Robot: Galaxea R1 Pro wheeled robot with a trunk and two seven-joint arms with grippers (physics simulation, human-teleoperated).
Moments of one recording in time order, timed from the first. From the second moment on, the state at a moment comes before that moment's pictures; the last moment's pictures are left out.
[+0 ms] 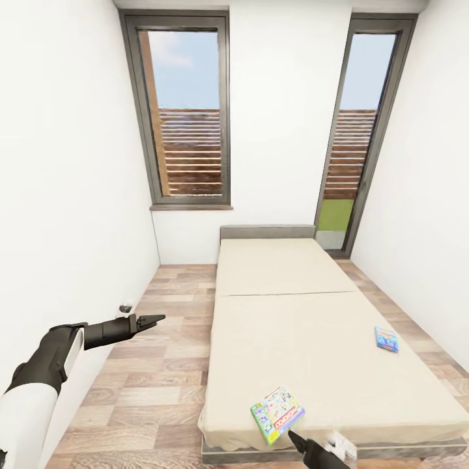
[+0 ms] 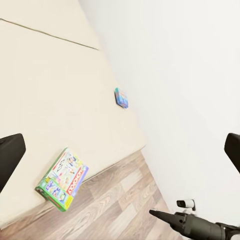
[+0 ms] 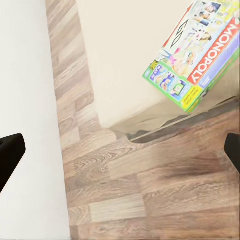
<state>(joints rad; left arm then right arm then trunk) -0.73 0.23 0.34 -0.73 -0.06 0.77 -1.27 -0.04 0.02 -0.16 -1.00 -0.48 0.39 0.35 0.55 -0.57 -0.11</state>
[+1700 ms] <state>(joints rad) -0.73 0.23 0.34 -0.73 -0.06 0.76 -1.27 -0.13 -0.05 -0.21 -0.53 -0.61 0.03 0.61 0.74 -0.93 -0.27</state>
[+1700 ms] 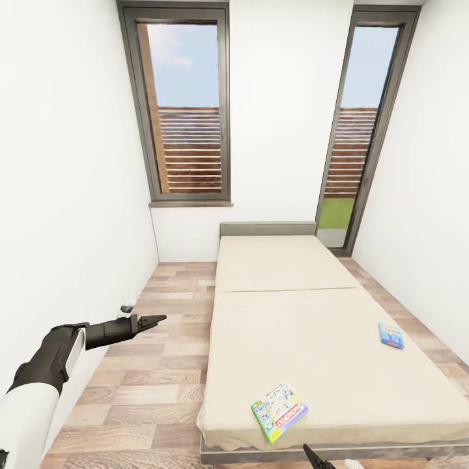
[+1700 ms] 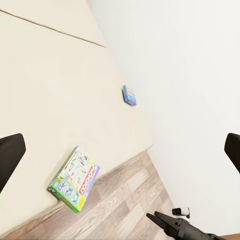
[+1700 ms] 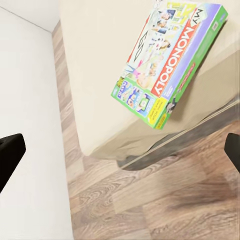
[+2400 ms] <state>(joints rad) -0.73 0.22 0.34 -0.73 -0.06 0.76 -1.27 -0.13 -0.04 -0.24 -0.51 -0.61 0.02 0.61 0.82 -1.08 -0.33</state>
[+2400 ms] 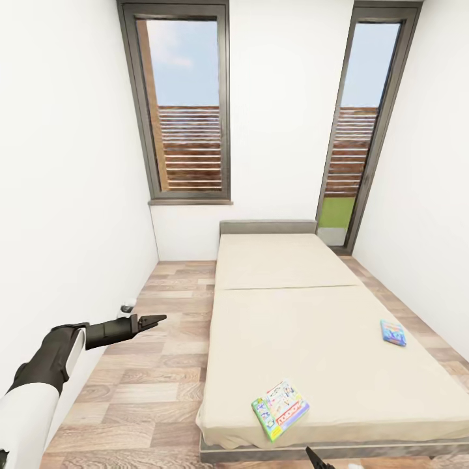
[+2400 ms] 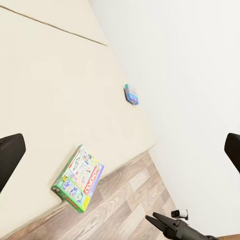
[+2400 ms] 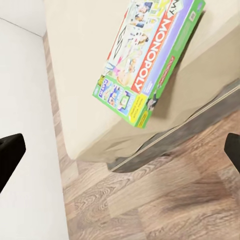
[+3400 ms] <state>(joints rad) -0.73 0.22 0.34 -0.73 -0.06 0.76 -1.26 -0.13 -0.04 -0.24 -0.51 -0.61 0.03 0.61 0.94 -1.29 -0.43</state>
